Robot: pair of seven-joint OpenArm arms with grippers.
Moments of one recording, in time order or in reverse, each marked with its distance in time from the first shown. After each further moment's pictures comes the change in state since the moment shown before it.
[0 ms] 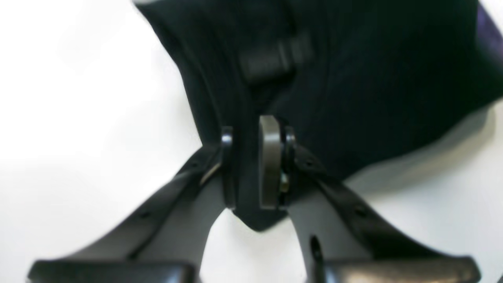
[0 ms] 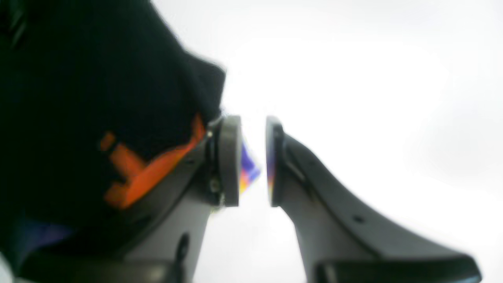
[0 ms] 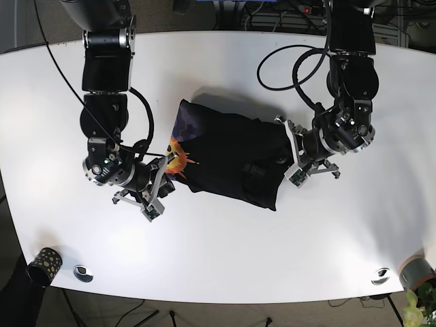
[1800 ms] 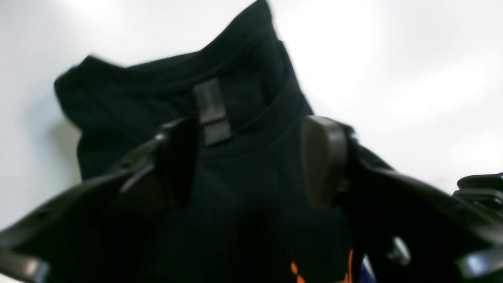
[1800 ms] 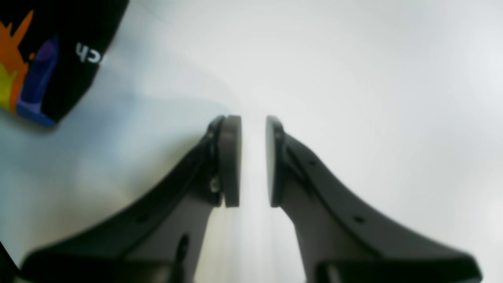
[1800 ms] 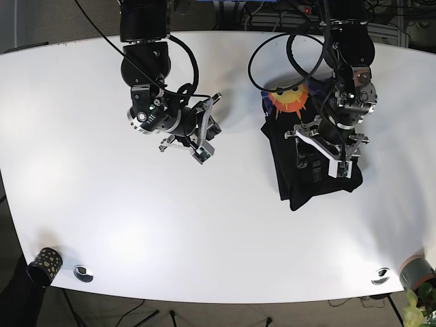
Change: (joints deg) left arm 10.3 4.6 -6.8 8.0 2.6 32.3 -11.7; right arm -18.5 -10.8 -5.0 13.8 -1.7 0.0 -6.6
